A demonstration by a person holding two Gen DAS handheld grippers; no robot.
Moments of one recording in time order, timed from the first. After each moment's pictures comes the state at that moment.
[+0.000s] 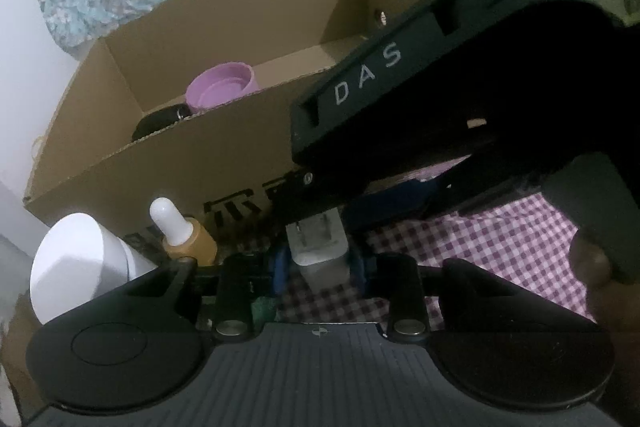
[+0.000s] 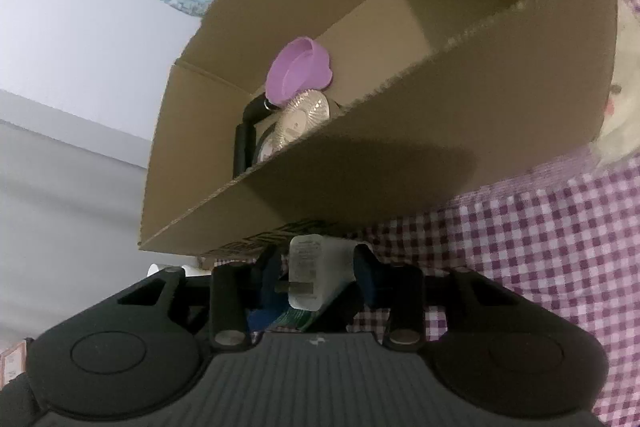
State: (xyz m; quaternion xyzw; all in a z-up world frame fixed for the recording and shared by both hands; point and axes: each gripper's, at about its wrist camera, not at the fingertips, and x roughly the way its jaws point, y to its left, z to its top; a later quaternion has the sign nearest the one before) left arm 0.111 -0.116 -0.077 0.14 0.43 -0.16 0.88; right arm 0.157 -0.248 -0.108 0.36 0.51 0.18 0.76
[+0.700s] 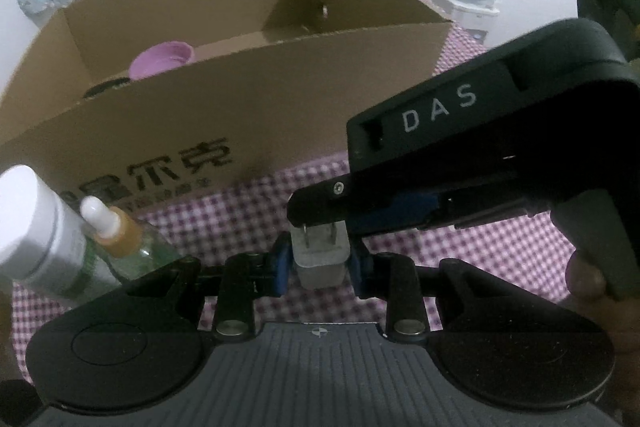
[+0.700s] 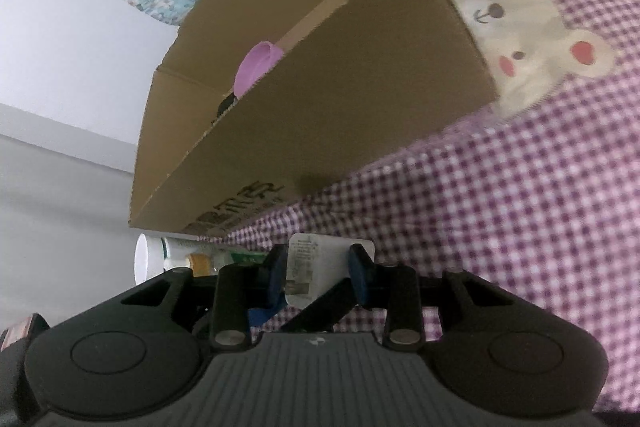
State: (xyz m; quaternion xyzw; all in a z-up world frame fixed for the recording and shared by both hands) left arm 0.086 -0.131 -0.070 0.07 0.46 -0.22 0.86; right arm 0.115 -0.275 -0.101 0.37 0.51 0.14 0.76
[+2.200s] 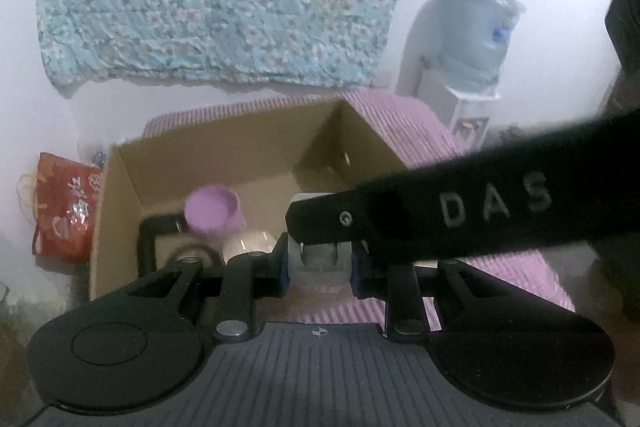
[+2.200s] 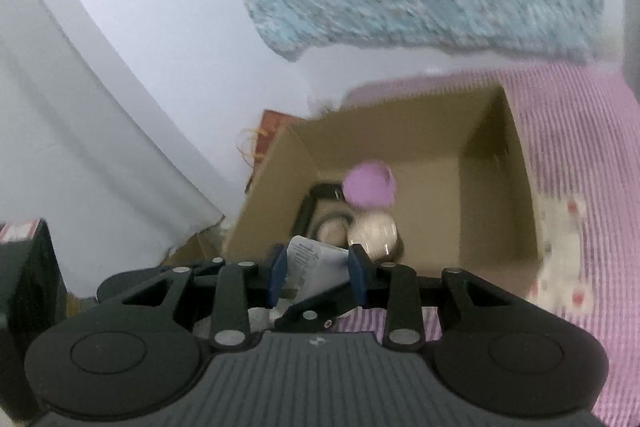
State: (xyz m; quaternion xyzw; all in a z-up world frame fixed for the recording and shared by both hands) left arm 0.126 -0.108 0.044 0.05 0.36 -0.21 0.91; right arm 0.125 -0.234 0.056 0.16 0.39 0.22 0.88
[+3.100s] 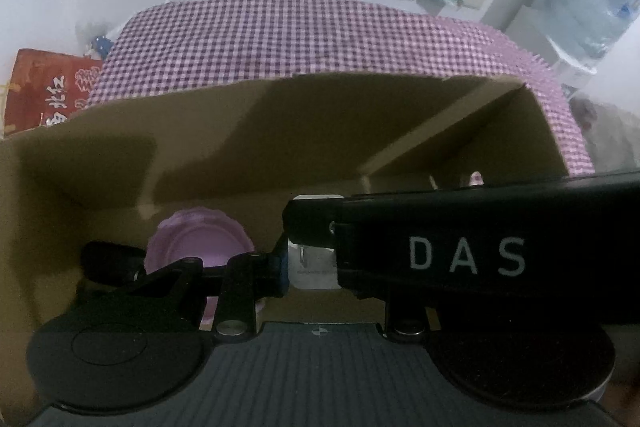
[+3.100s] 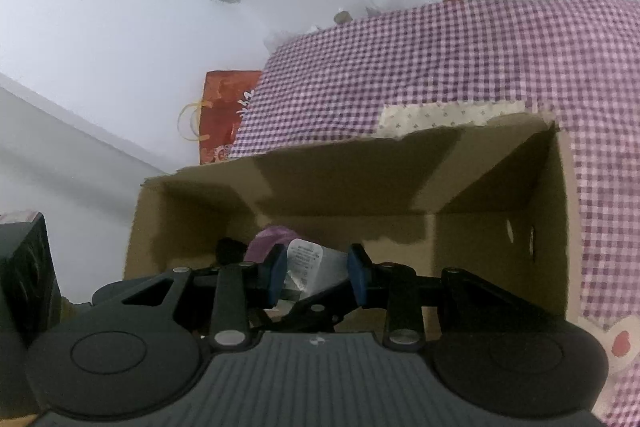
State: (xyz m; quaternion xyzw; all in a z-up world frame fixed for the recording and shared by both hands) left arm 0.330 -0.130 -0.053 0.01 0.56 -0.12 0.82; right arm 0.358 -0.268 -0.055 0.22 0.54 0.22 0.79
